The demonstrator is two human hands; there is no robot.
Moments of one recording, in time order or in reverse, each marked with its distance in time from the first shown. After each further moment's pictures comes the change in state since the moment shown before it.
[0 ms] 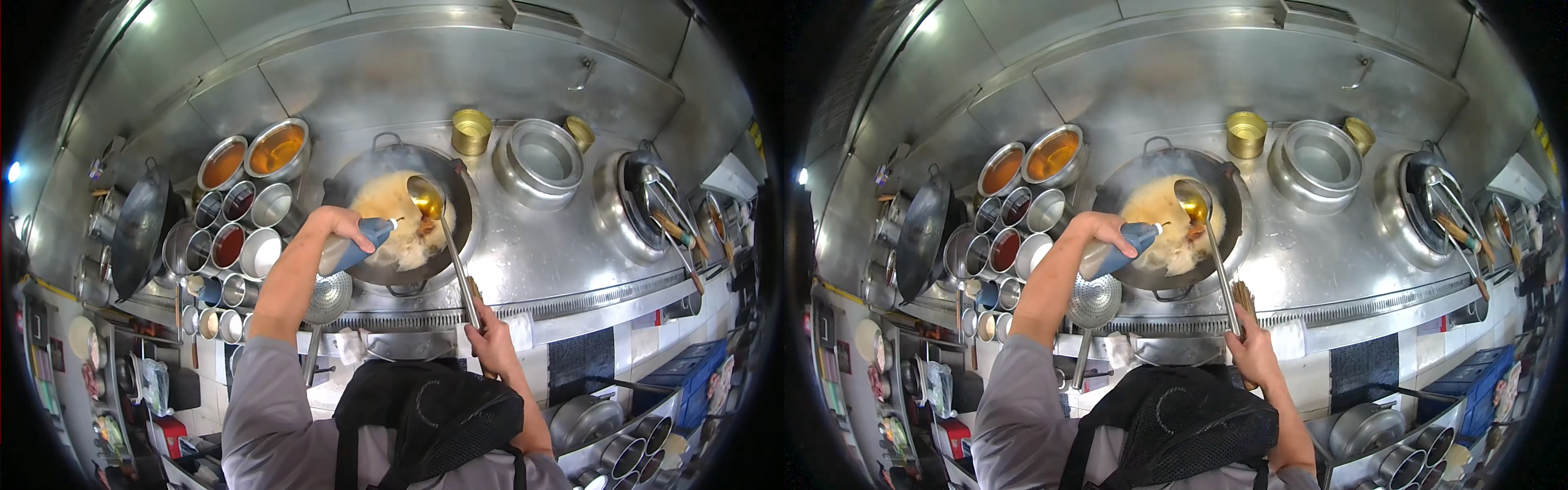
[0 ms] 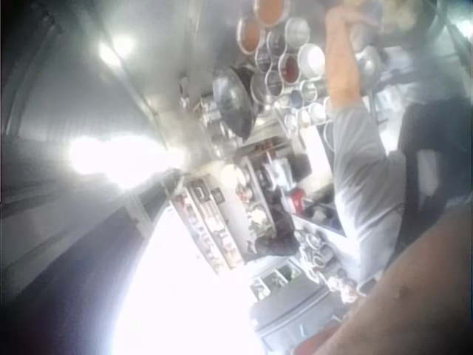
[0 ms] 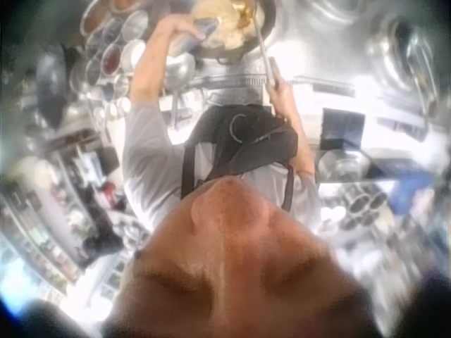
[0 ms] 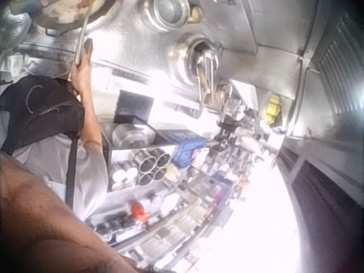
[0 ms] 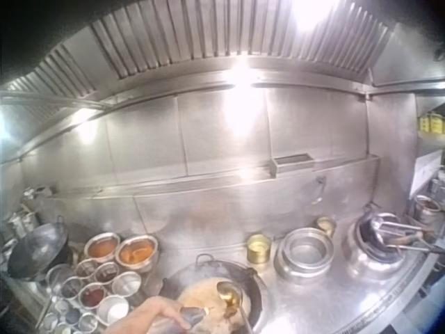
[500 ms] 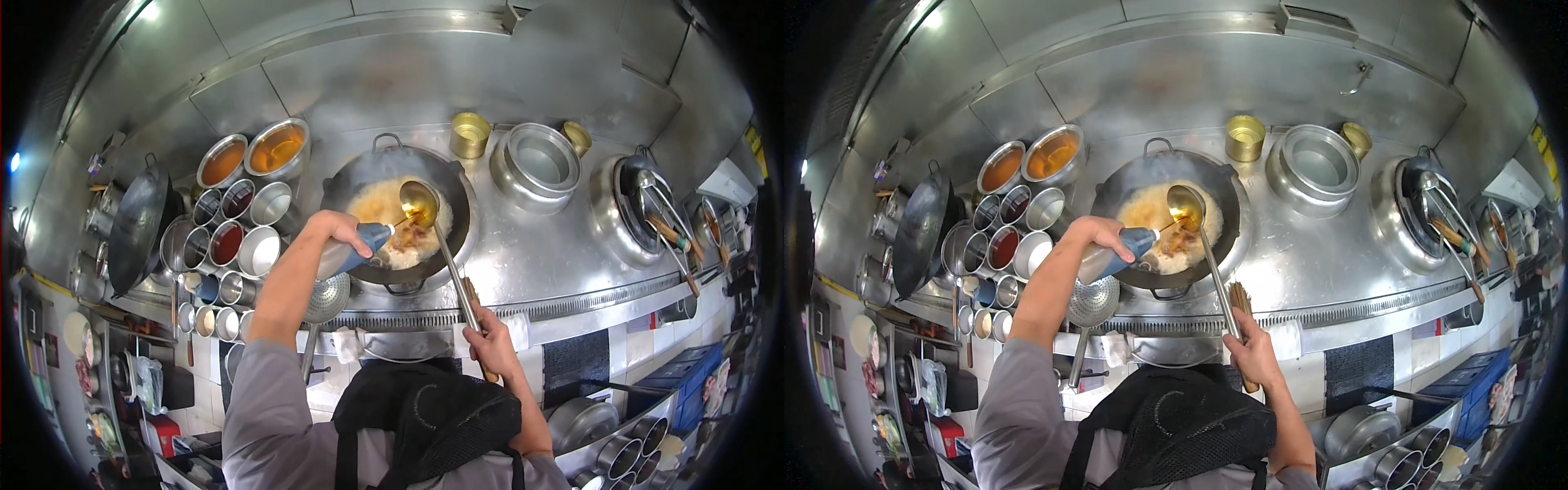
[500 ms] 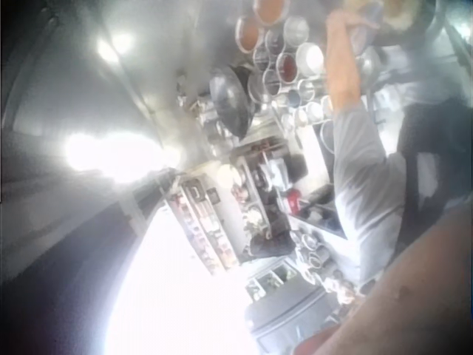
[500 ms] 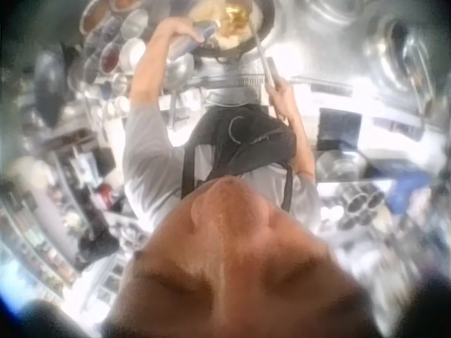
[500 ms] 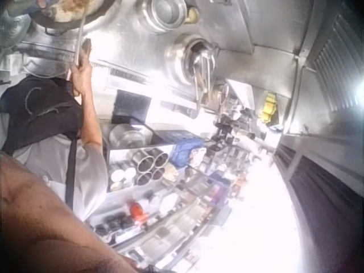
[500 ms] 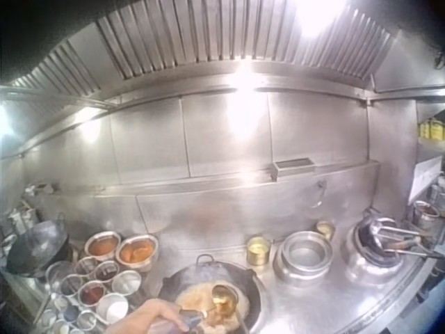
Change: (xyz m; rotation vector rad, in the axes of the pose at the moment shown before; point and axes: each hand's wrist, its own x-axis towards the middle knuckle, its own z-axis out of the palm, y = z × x) left_hand -0.009 -0.006 0.014 -0.015 0.000 -0.110; right_hand -0.007 0.004 -0.004 0.173 -0.058 0.015
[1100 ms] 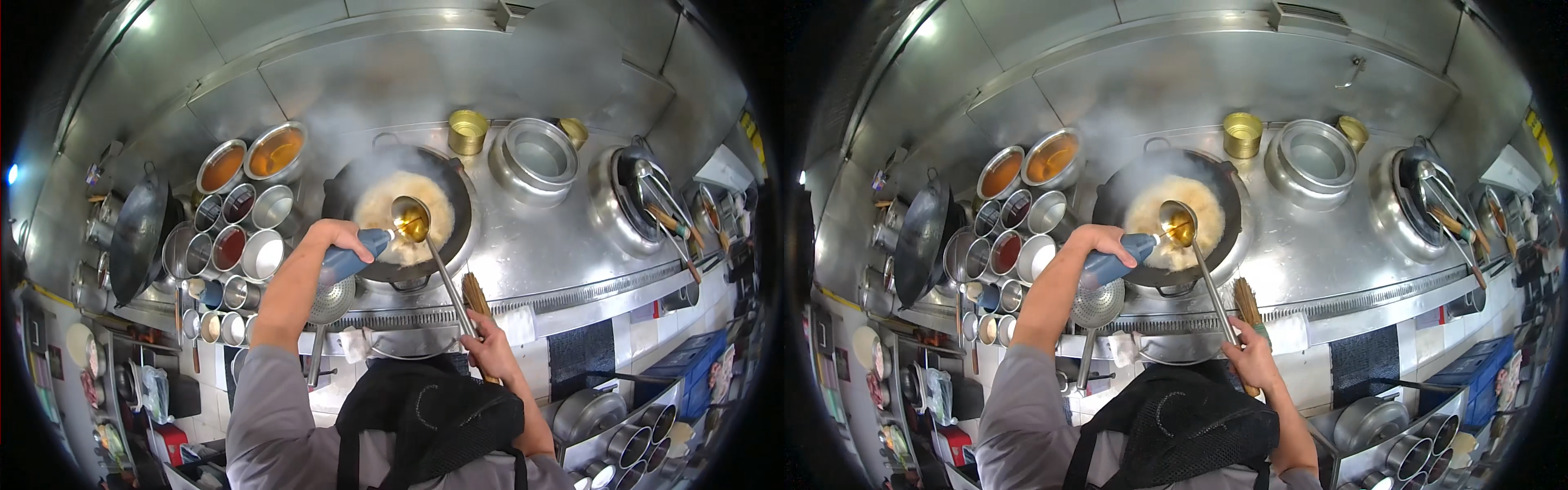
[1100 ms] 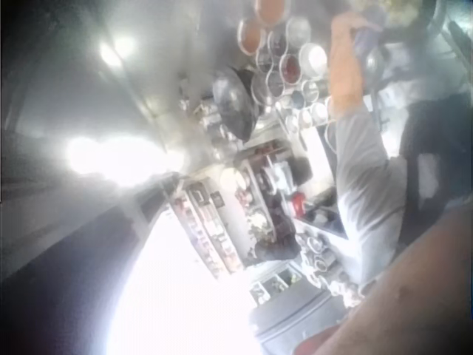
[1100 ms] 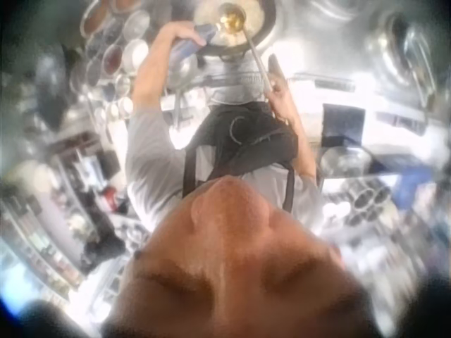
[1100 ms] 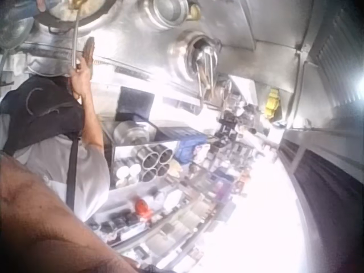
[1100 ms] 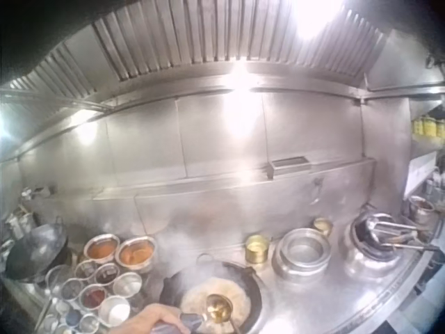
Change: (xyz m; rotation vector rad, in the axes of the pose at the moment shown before) left_hand -0.001 -0.020 0.018 -0.046 0.007 0.012; right_hand -0.022 0.001 0.026 0.226 -0.056 0.105
